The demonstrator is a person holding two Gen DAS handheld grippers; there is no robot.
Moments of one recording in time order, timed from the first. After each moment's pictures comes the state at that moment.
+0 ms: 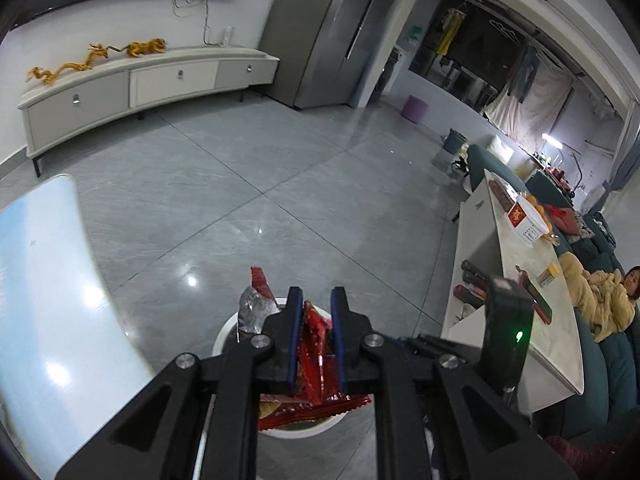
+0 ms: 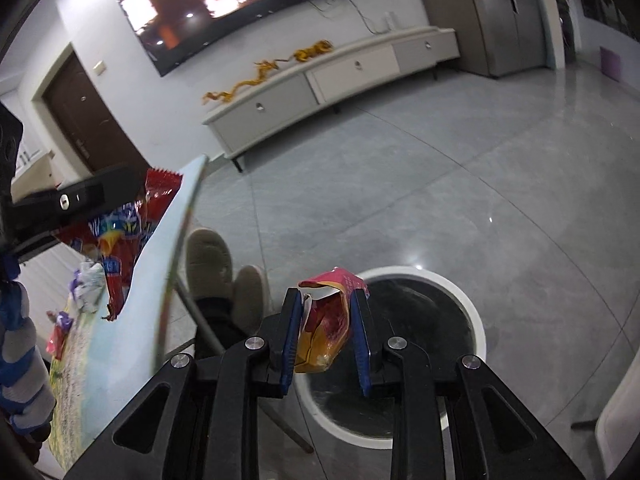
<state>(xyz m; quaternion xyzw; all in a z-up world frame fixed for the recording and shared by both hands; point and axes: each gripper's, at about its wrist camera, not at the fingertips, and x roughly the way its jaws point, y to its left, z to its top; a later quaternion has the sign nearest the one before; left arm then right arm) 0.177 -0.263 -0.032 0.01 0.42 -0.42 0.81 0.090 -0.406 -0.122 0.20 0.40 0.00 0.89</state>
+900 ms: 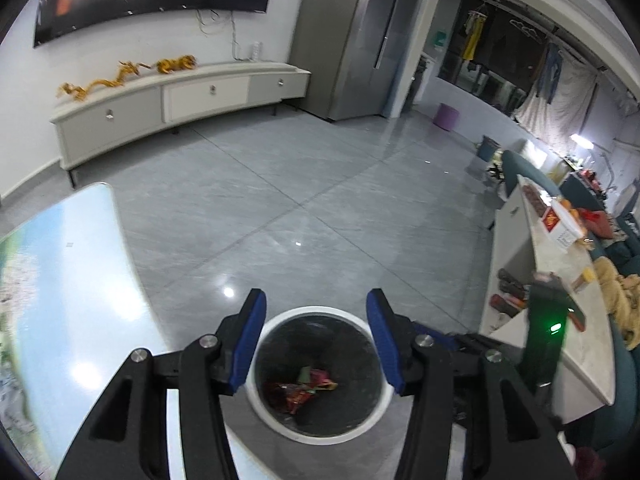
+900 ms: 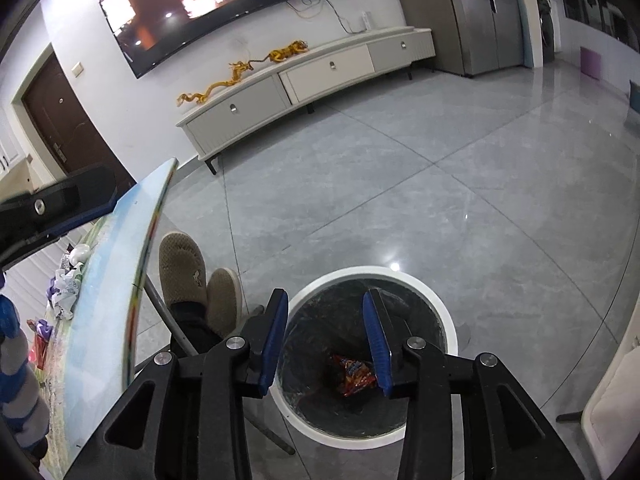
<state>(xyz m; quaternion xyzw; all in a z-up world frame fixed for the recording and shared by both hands) 0.161 -0.246 -0.030 0.04 0.39 -0.34 0.86 0.086 -0.416 -0.118 0.19 0.40 -0.05 0.89</state>
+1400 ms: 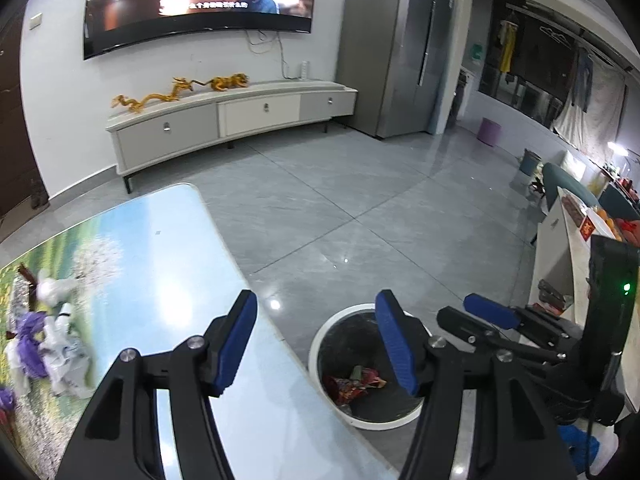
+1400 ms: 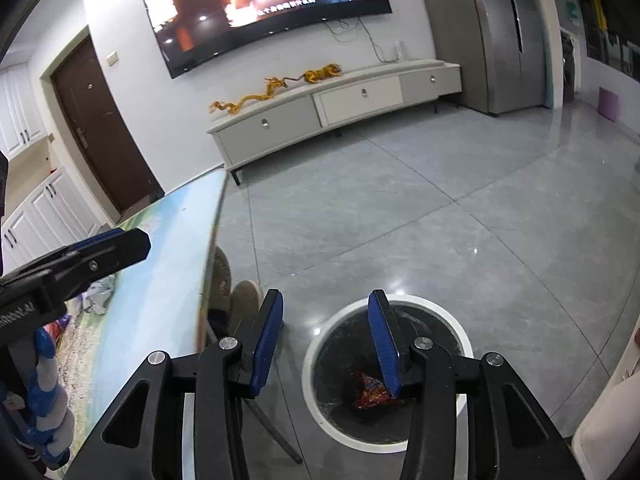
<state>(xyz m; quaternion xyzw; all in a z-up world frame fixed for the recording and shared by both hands) 0.137 -0.176 -0.020 0.05 0.36 -0.27 0.89 0.077 -0.370 -0.066 0.15 0.36 -0.02 0.92</state>
